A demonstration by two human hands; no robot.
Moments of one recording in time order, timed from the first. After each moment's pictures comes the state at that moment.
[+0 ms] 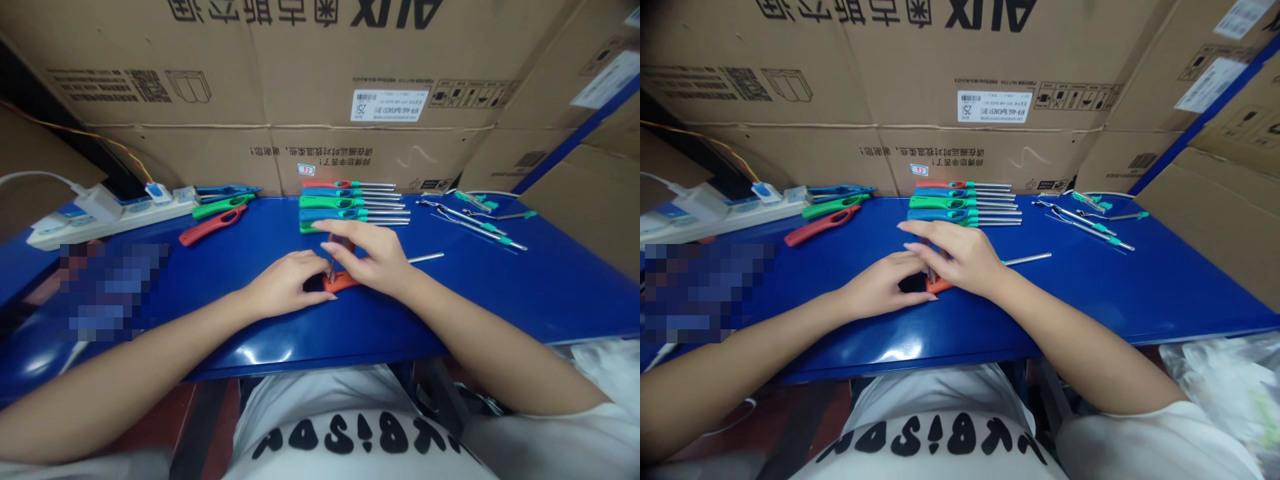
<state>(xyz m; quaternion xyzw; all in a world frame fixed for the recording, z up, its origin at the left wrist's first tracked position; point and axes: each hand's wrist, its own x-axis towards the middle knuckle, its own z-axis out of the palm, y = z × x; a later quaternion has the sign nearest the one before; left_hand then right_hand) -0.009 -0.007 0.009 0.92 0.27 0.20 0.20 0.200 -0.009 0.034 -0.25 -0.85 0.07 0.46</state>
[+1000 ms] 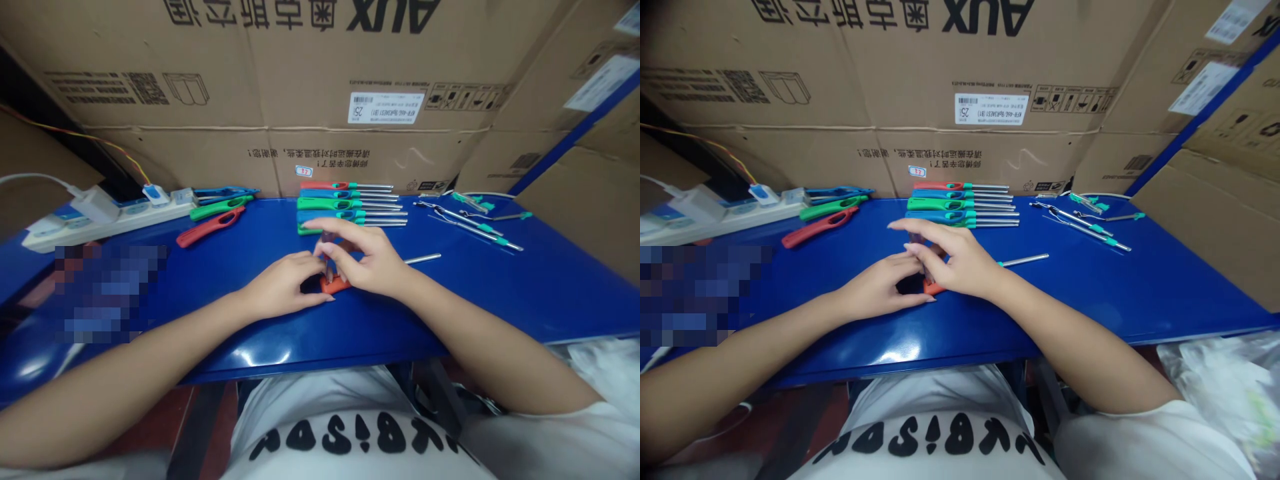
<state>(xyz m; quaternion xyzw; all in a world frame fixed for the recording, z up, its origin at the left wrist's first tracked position) -0.010 -0.006 0.008 0.92 0.27 0.20 0.20 0.198 -0.011 0.036 -0.26 -0.85 0.16 0.44</state>
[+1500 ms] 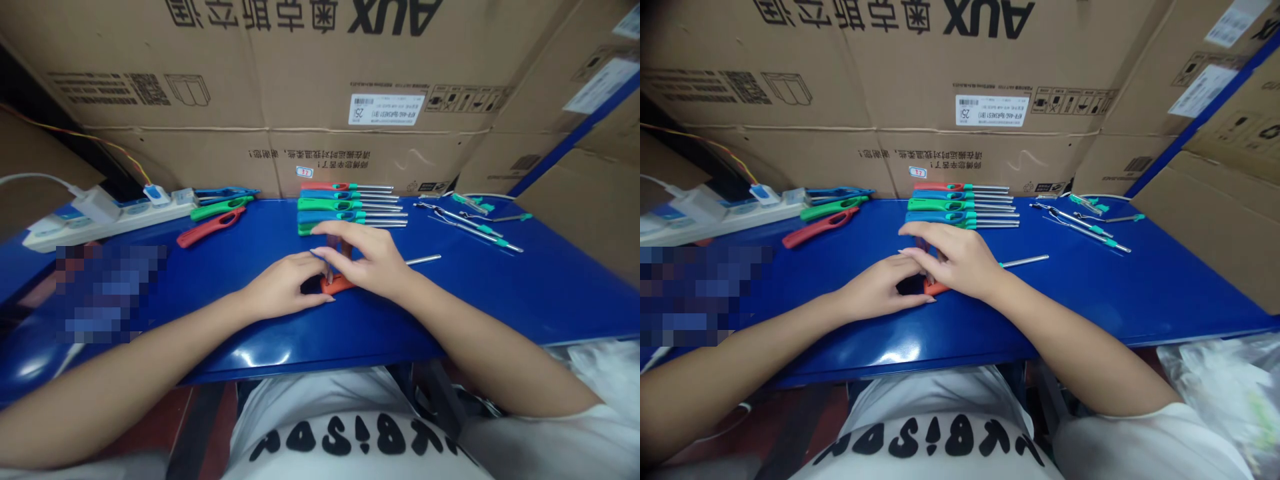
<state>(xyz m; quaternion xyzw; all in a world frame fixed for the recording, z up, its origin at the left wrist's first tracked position) -0.010 -0.007 0.007 0.92 0.27 0.21 0.20 0.198 -0.011 0.036 -0.28 -0.84 0.07 0.45</state>
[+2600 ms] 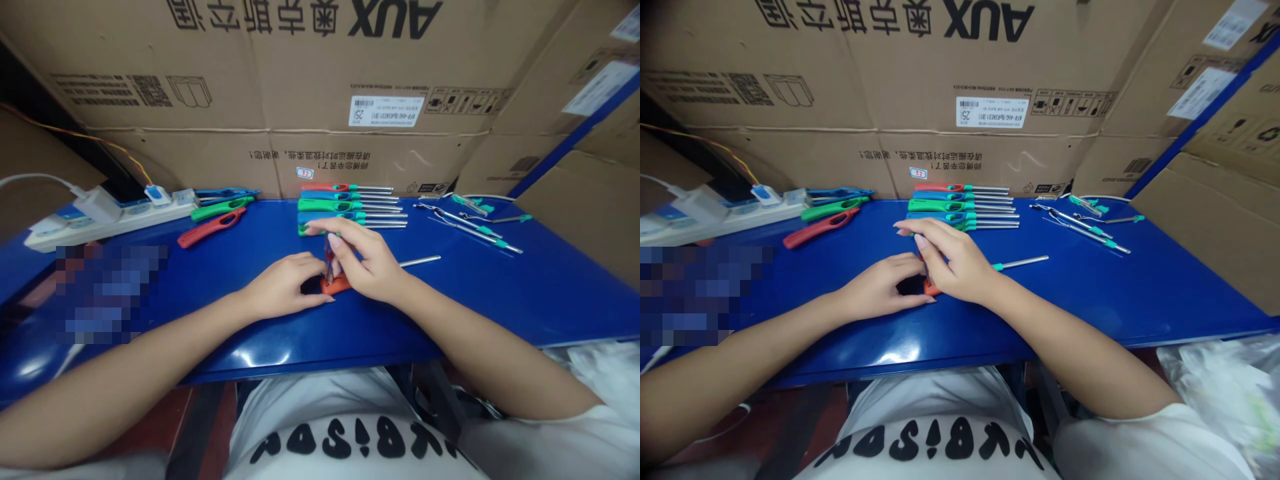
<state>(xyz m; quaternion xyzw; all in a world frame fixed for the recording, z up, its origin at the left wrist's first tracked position) -0.010 -0.006 0.008 0.92 0.28 0.20 0.19 0.194 -0.014 0.037 -0.25 -0.83 0.13 0.47</state>
